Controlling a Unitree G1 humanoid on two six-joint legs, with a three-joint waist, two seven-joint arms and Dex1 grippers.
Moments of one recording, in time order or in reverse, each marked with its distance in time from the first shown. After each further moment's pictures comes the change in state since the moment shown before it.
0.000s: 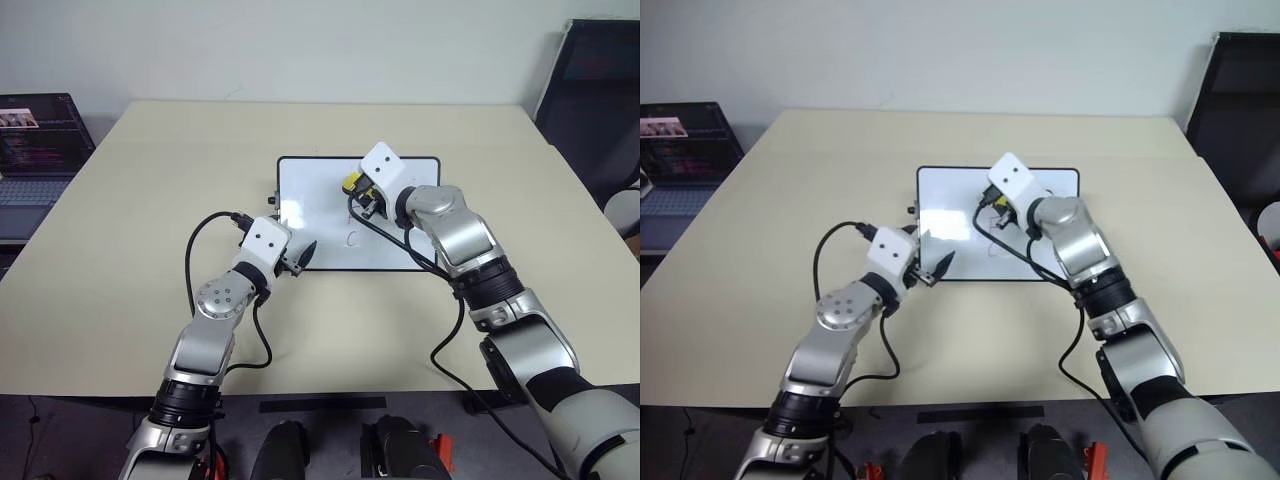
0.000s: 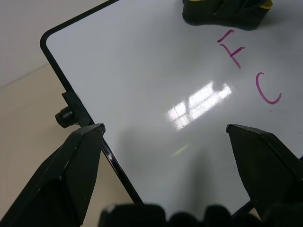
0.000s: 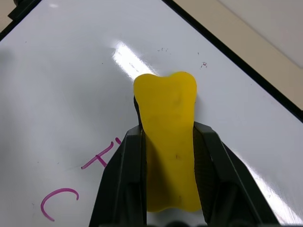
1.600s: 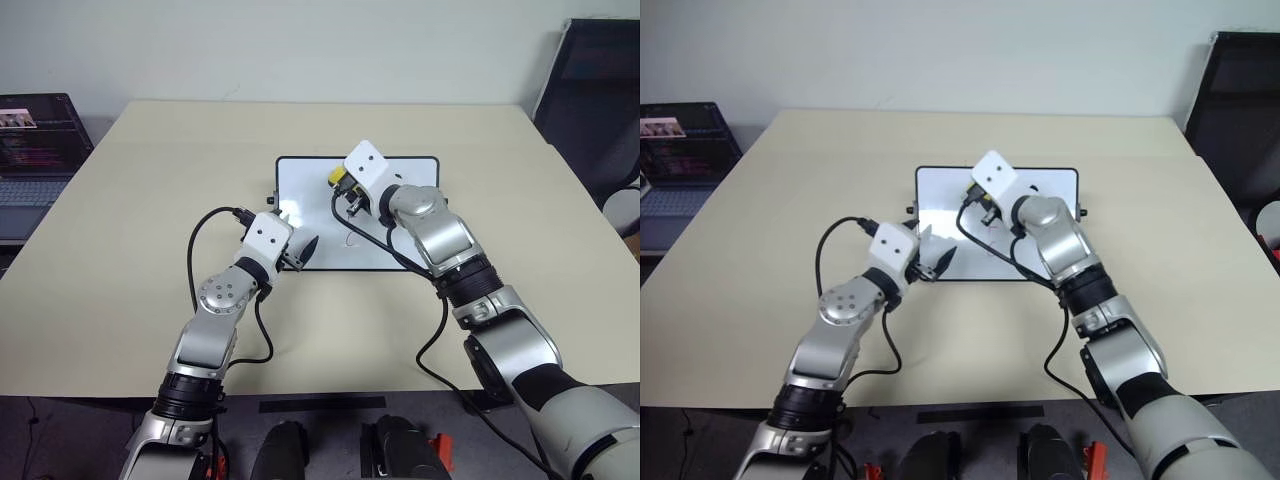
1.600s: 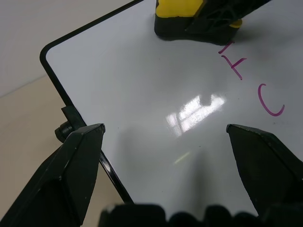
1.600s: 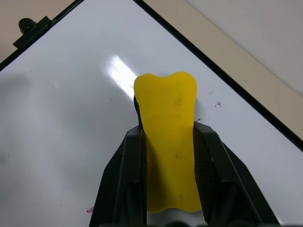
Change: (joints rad) left arm -0.021 -0.003 0.000 0.030 0.004 -0.028 0.001; right arm -0.033 0.096 -0.009 0.140 -0.050 -0.162 -0.065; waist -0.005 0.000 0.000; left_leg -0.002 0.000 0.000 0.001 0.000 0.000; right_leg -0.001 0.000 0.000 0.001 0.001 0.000
